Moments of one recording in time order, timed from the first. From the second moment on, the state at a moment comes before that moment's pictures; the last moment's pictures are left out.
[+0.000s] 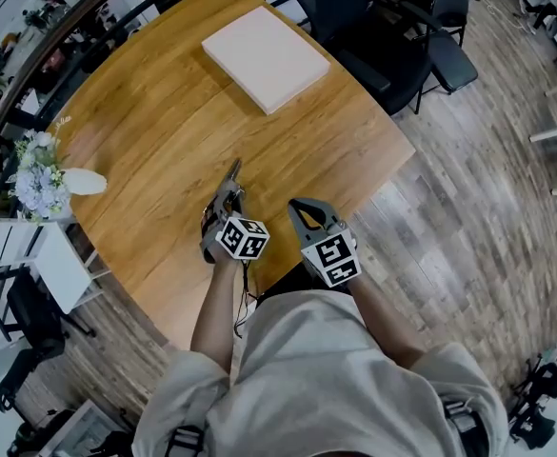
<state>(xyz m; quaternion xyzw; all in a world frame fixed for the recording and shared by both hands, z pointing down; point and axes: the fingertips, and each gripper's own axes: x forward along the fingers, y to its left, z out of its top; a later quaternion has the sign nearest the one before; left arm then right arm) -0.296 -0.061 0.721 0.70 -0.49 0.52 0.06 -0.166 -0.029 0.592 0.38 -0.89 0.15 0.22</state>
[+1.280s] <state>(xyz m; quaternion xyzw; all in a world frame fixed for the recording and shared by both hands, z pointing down) -0.302 -0.040 0.622 0.68 -0.63 0.33 0.17 -0.172 -0.025 0.575 0.28 -0.92 0.13 0.23</state>
